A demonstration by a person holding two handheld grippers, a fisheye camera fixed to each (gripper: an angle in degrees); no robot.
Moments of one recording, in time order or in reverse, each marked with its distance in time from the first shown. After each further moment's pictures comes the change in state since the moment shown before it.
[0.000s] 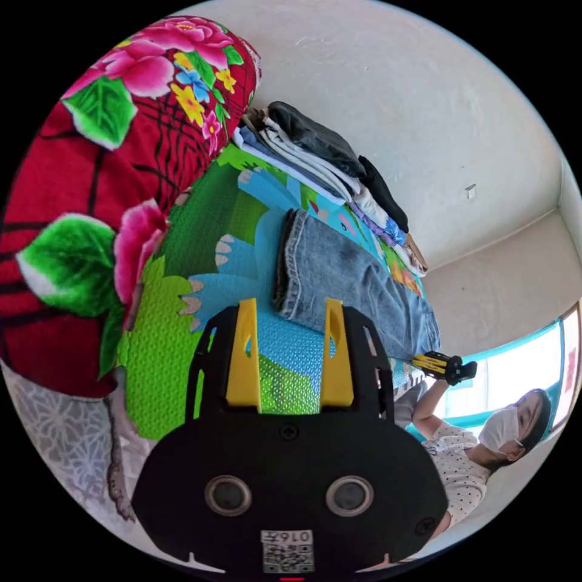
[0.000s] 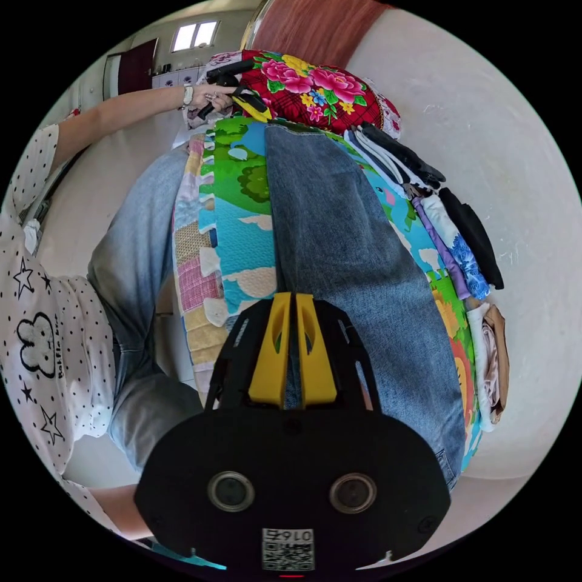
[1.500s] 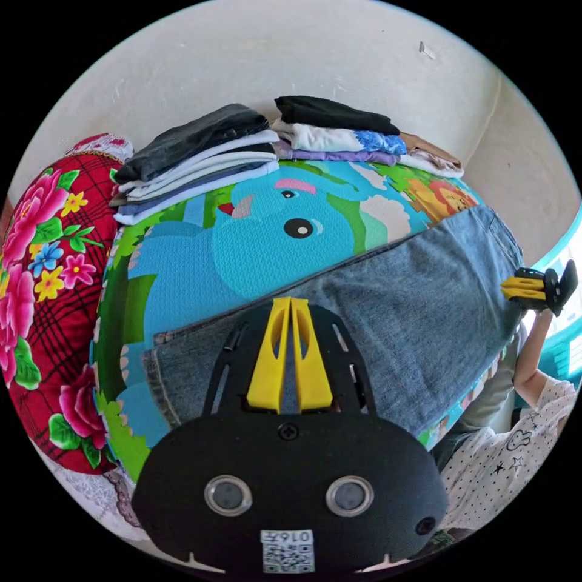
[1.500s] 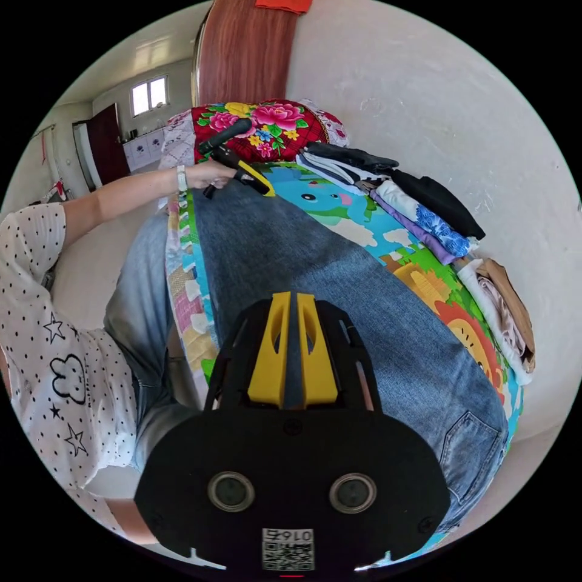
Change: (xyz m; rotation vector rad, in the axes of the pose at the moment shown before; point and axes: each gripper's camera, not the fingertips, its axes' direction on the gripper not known) left arm 0.272 0.030 0.273 -0.075 -0.410 0.478; right arm 0.134 0.009 -0.044 0.170 -0.069 0.259
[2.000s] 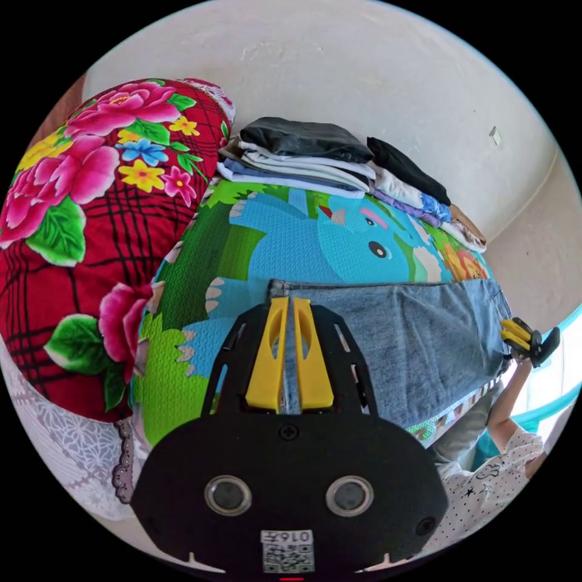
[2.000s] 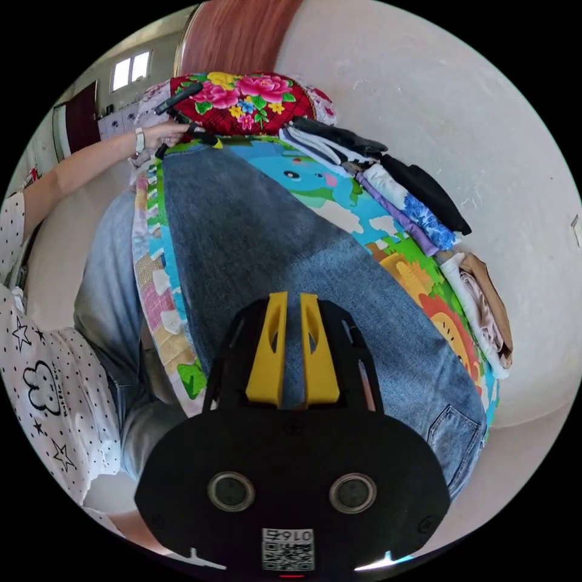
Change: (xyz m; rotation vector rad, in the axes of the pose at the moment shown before) left arm -0.121 0.073 -0.028 0.068 0.036 -0.318; right arm -0.001 -0.041 0.028 -0.081 0.130 -0.010
